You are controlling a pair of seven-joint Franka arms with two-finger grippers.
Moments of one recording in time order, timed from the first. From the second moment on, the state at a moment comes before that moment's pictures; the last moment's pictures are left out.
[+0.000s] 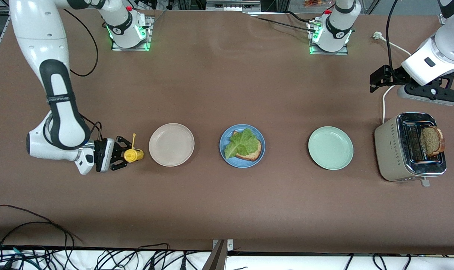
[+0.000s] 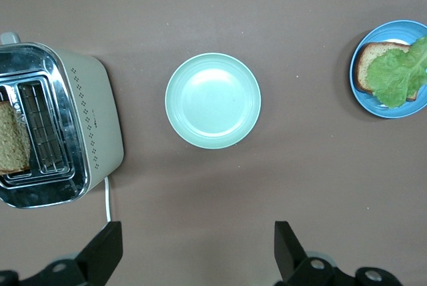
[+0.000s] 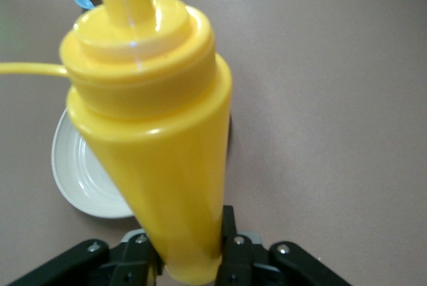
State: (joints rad) left arm 0.00 -0.03 -0.10 -1.68 0.00 1.59 0.07; right arm 0.19 0.69 -0.21 -1.65 0.91 2.02 -1.77
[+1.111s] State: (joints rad) left arm 0.00 -0.03 -0.10 -1.68 0.00 1.59 0.07; right arm 0.79 0.60 -0.41 -1.49 0.25 1.96 -0.61
